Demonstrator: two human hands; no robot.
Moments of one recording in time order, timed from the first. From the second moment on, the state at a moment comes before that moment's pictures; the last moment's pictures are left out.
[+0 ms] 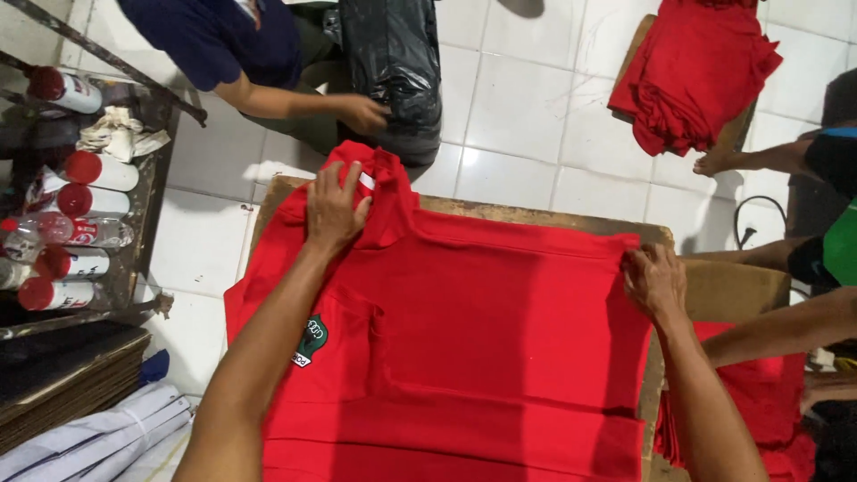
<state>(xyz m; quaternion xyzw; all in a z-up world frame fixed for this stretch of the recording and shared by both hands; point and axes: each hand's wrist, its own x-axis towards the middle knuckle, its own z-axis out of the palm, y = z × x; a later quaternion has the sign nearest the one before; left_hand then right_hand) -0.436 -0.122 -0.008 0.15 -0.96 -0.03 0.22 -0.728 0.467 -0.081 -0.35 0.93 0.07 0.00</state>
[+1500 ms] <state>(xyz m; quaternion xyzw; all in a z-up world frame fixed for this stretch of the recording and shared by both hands) -0.441 -0.146 -0.036 0.29 -0.78 -0.53 0.19 -0.623 -0.056 0.011 -0.16 0.64 -0.44 0.61</state>
